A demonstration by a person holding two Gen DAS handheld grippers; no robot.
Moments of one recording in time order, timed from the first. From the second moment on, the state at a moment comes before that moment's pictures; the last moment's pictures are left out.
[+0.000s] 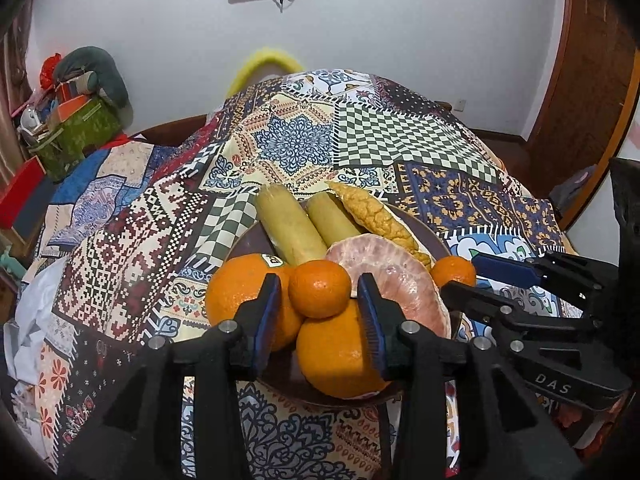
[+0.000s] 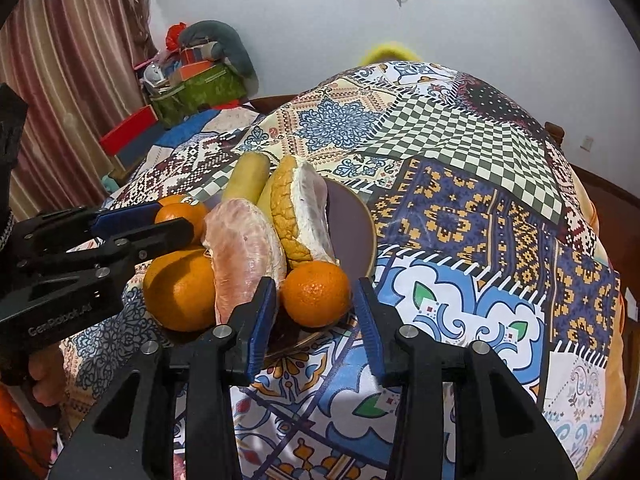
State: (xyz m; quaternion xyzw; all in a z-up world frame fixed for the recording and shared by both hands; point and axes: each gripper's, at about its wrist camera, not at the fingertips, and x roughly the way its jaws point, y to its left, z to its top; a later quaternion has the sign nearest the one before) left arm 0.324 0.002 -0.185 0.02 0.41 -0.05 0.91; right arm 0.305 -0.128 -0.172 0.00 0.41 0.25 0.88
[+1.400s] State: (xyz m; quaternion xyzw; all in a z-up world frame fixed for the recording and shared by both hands) left arm 0.186 0.007 -0.119 -0.01 0.38 -0.05 0.92; right arm 0.188 -0.150 -0.095 -0.02 0.34 0.22 0.91
